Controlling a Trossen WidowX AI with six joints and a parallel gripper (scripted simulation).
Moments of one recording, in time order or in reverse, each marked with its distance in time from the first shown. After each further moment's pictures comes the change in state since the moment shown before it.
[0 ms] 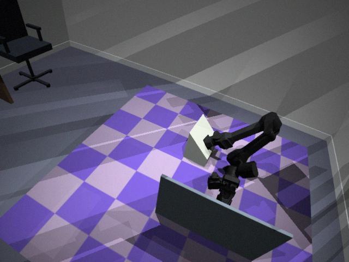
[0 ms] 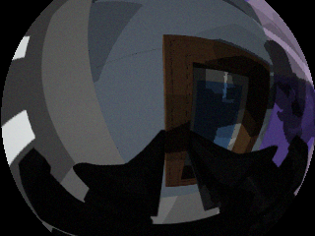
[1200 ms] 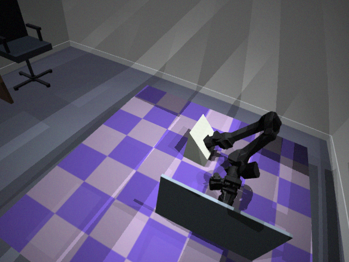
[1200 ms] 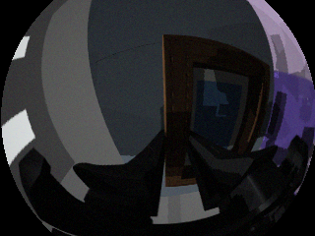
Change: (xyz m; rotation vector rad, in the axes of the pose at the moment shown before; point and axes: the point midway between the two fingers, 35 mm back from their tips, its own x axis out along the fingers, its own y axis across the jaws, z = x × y) arm 0.000 -0.001 -0.007 0.001 0.001 0.000
